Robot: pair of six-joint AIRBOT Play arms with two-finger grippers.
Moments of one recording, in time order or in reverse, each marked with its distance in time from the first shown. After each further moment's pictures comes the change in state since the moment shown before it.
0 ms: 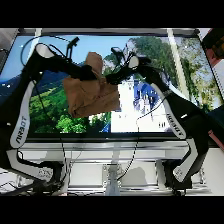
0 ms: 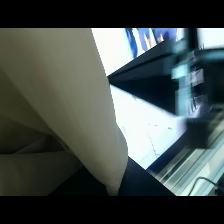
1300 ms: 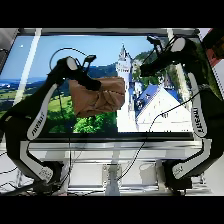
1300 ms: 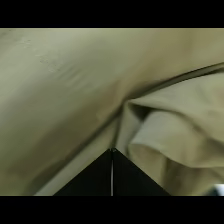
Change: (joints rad) left arm -0.143 -0.143 0.001 0.414 0.124 0.012; right arm -0.339 0.099 -0.002 0.130 0.276 -0.238
